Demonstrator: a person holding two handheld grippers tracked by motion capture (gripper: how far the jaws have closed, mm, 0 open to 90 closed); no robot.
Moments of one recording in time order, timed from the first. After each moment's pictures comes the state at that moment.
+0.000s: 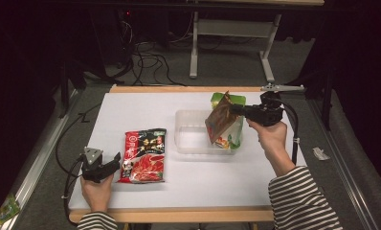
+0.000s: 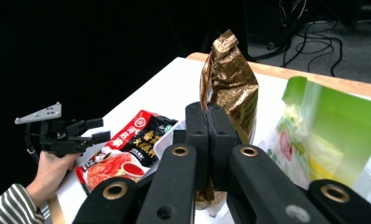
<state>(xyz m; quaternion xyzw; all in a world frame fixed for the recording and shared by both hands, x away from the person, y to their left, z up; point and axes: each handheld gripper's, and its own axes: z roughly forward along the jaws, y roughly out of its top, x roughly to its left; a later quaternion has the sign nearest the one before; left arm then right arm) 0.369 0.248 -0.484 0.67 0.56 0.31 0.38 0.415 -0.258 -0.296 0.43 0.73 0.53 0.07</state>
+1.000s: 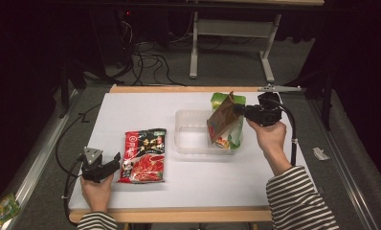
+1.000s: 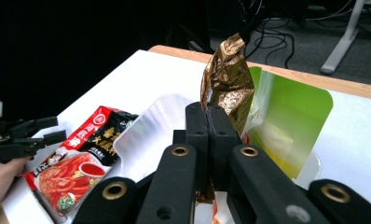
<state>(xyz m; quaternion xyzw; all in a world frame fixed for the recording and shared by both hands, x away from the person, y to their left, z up) 0.369 0.249 -0.485 0.67 0.56 0.31 0.38 0.418 -0.255 -0.300 0.46 0.73 0.49 0.13</state>
